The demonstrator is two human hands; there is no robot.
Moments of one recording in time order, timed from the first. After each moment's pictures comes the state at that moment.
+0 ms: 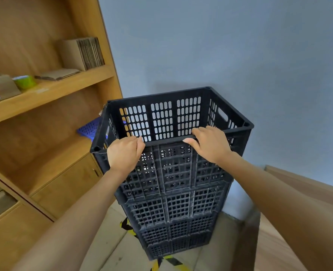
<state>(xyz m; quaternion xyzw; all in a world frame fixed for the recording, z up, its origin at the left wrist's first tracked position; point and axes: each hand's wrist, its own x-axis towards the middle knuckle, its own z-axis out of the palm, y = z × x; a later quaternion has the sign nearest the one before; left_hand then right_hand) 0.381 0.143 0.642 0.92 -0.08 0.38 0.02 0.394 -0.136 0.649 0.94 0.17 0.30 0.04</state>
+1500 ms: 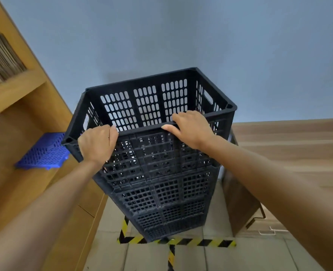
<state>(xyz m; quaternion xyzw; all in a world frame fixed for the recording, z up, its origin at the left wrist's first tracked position) 0.474 0.229 0.640 0.91 -0.25 0.34 0.07 0.357 -0.030 0.651 0.97 -0.01 0.25 0.04</state>
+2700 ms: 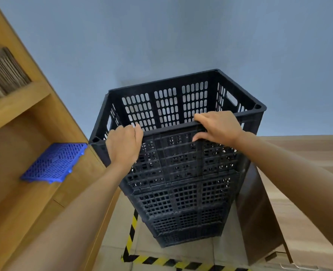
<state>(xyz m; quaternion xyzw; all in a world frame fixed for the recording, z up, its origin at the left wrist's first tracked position) 0.510 0.120 0.653 0.93 -0.22 0.28 0.10 0.421 -0.152 0.652 0.96 0.10 0.24 0.09</state>
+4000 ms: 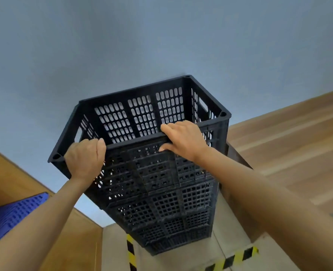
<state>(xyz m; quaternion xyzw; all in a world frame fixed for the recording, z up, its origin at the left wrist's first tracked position) 0.688 0.172 0.650 0.84 -0.38 0.35 0.15 0.503 -0.043 0.638 0.94 -0.10 0.32 0.11</state>
